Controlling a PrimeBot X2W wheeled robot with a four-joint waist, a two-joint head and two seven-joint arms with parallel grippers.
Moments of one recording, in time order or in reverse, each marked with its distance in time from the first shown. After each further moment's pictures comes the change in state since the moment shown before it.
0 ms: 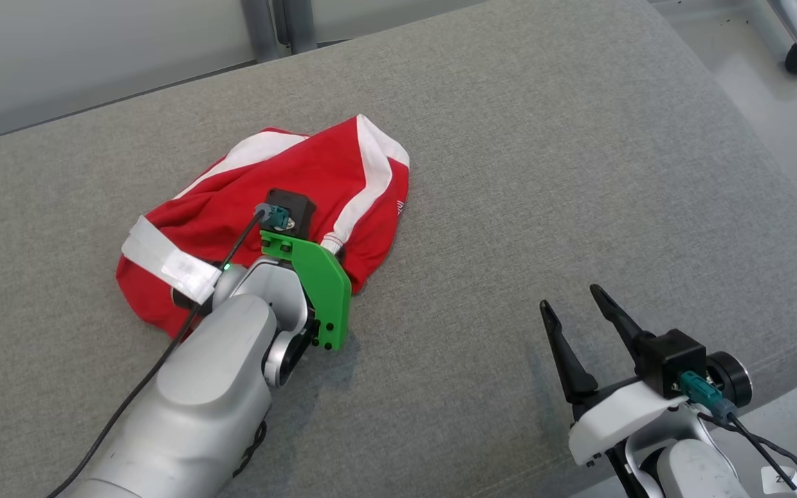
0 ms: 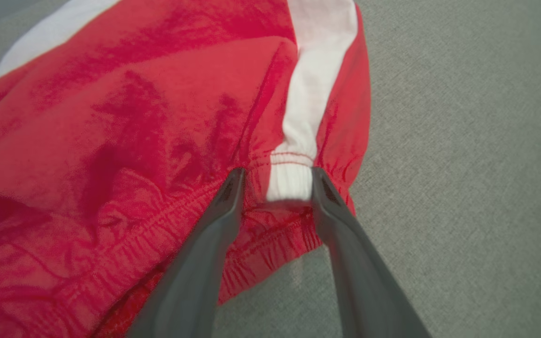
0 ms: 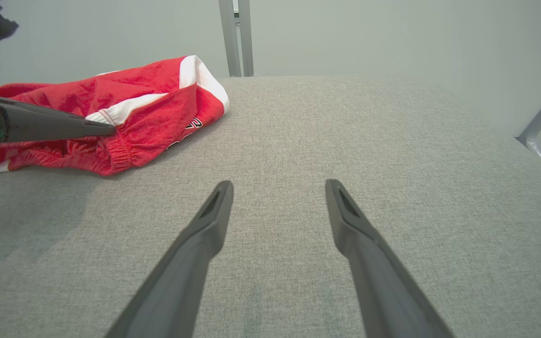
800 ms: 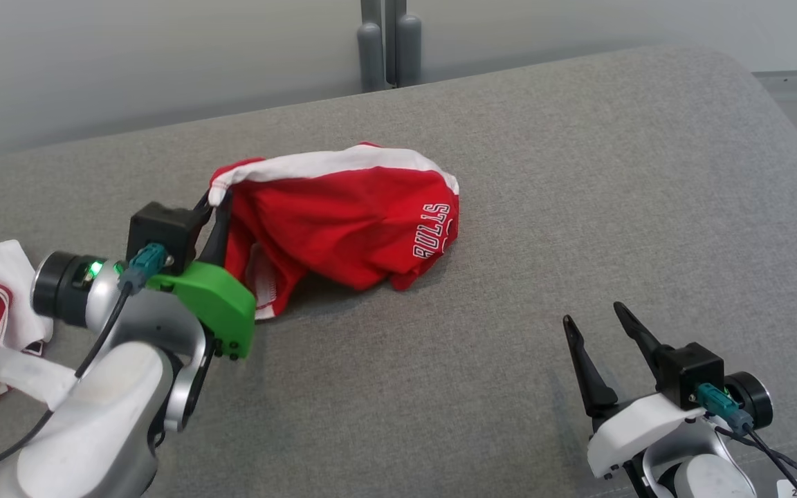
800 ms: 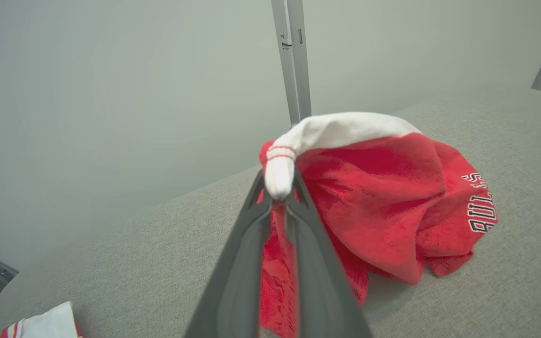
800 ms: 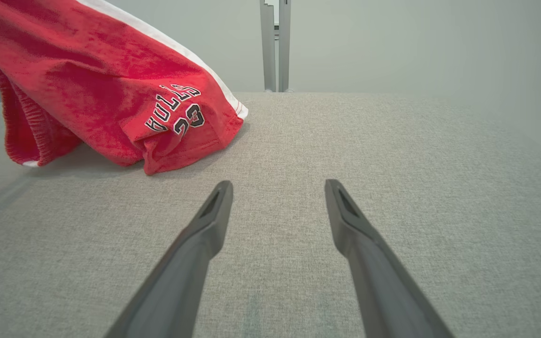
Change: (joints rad) left arm 0.193 0.336 0.081 -0.589 0.137 0.231 -0.181; right arm 0.035 0.001 -0.058 0.008 -0.011 0.000 0.010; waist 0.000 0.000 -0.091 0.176
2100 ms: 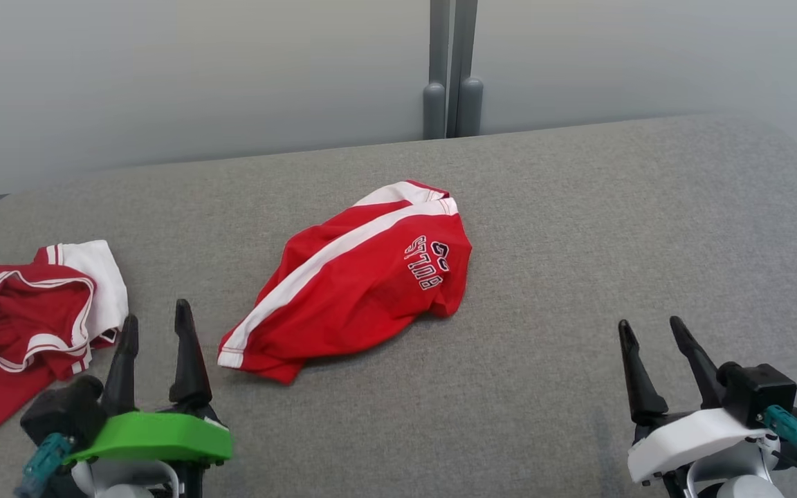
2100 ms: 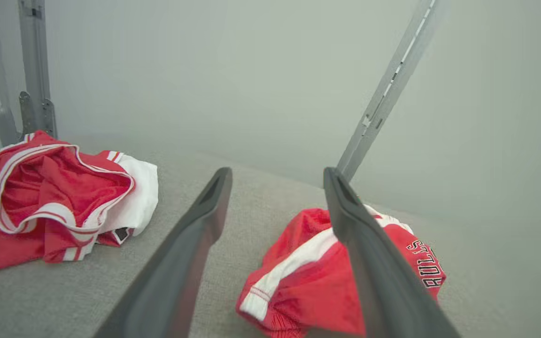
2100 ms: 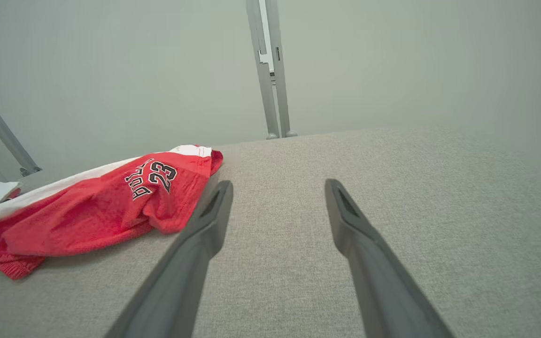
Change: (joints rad) left arm 0.486 -0.178 0.346 -0.070 -0.207 -0.017 -0.385; right arm 0.069 0.000 -0.100 -0.035 0.125 0.000 -0.031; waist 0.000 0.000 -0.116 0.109
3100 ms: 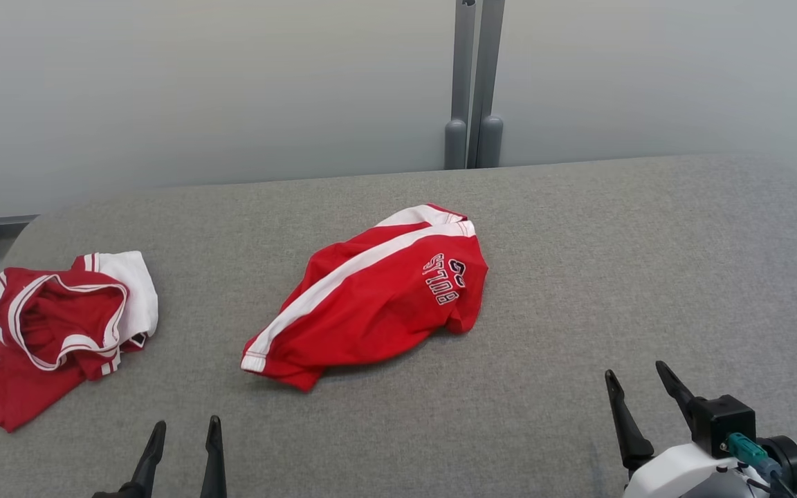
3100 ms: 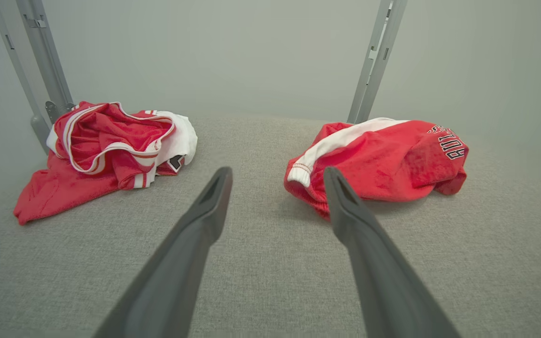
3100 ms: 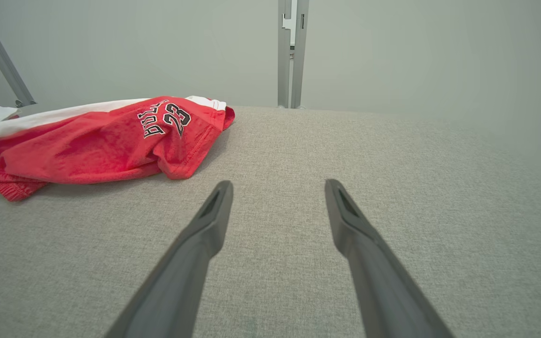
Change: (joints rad) left arm 0.252 -0.198 0.266 0.079 0.470 -0.337 -0.003; right arm 0.051 0.000 0.010 0.069 -0.144 0.000 0.015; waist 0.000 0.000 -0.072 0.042
